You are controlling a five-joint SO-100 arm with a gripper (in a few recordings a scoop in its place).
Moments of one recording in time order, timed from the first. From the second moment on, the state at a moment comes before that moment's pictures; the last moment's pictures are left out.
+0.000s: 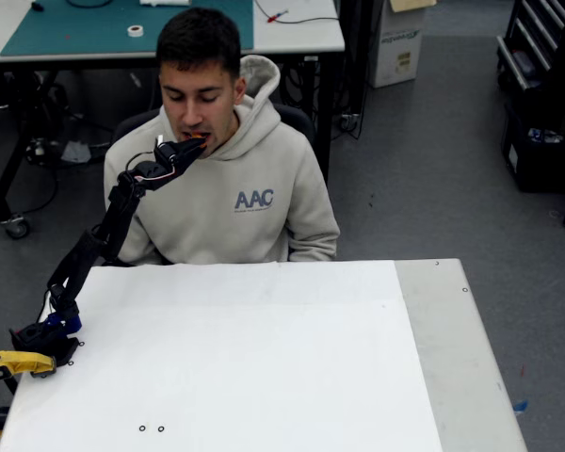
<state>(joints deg) 4.7 49.0 -13.3 48.6 -70.3</state>
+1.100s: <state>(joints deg) 15.4 47.0 -13.3 48.6 -71.0</state>
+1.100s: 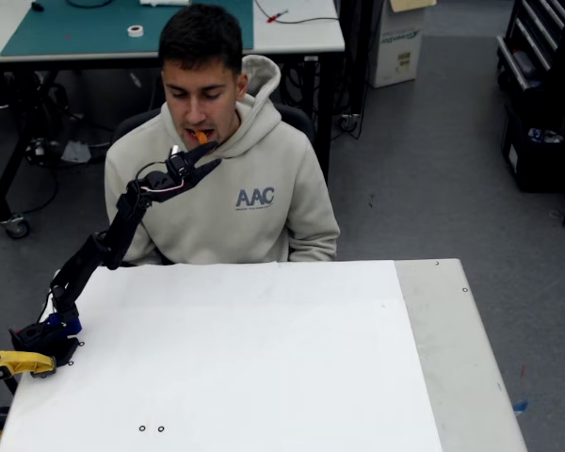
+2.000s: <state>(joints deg) 20.0 46.0 -13.2 48.6 -68.5</state>
